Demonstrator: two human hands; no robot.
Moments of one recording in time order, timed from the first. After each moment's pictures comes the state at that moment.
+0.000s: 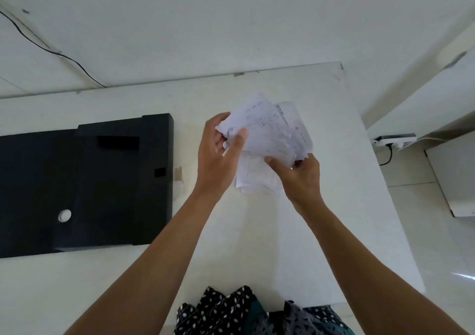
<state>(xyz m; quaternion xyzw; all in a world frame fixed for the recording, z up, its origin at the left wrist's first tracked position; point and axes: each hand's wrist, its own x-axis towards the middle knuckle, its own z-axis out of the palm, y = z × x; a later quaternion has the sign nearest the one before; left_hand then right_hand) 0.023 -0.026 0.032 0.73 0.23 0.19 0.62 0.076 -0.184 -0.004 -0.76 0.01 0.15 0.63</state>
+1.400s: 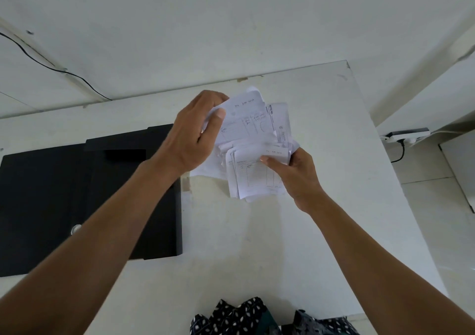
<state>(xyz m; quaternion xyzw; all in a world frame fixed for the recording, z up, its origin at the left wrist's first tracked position) 0.049 0.065 0.077 0.93 -0.03 0.15 0.34 0.093 -0.160 -0.001 -0.69 0.00 0.26 0.68</state>
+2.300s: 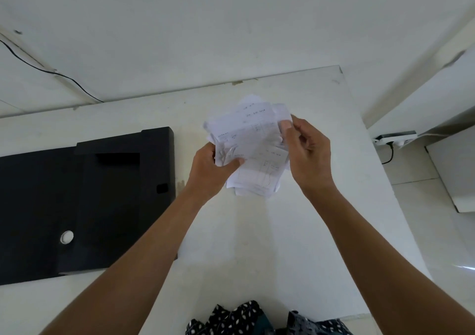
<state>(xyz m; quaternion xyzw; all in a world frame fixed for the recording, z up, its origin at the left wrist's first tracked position) 0.030 0.023 0.011 0.80 0.25 0.03 0.54 0.113 -0.156 0.040 -0.75 -0.09 0.06 0.65</state>
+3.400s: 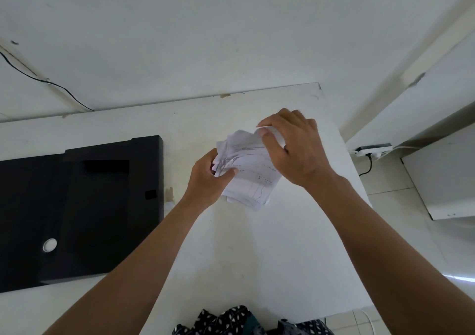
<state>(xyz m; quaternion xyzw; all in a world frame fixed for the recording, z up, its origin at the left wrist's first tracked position) 0.032 0.002 0.013 0.80 0.23 0.03 0.56 0.128 -0.168 0.090 -0.90 -0.33 -0.06 0.28</state>
